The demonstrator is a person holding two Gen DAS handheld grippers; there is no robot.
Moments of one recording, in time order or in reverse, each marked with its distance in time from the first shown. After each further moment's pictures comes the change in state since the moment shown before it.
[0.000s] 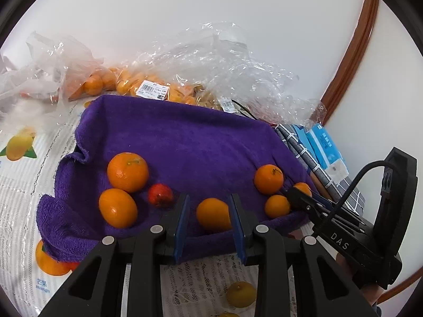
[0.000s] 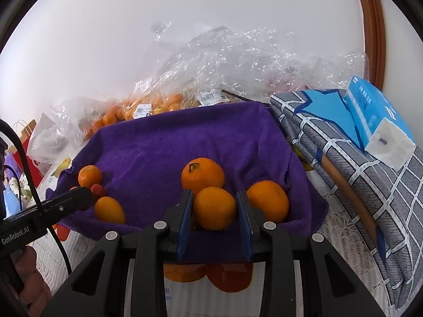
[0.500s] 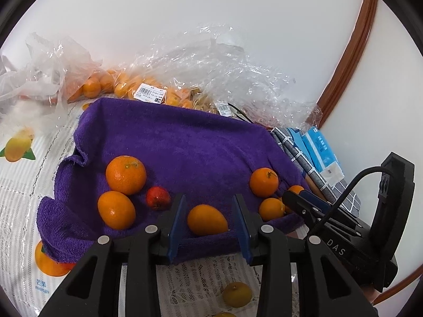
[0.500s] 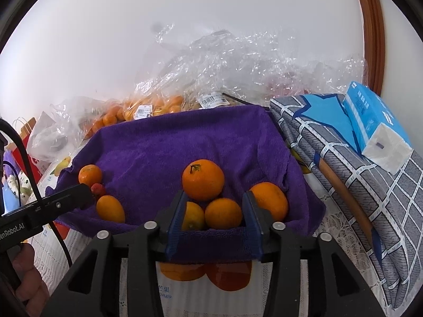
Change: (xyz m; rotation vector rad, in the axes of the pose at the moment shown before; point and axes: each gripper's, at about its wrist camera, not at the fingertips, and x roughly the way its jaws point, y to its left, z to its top) left arm -0.003 0.001 0.001 -0.010 -0.013 -0.022; right arm -0.005 0.004 0.000 -0.018 -0.017 -0.015
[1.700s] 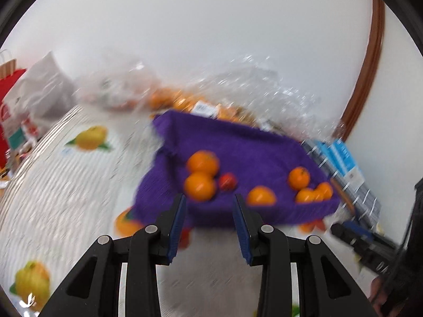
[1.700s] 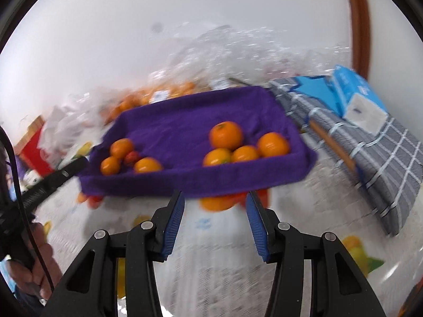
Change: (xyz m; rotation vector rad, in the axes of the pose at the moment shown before) left arm -0.078 0.038 -0.037 -0.025 -0.102 0.200; right arm -0.067 0.040 -0.041 0.046 0.070 0.035
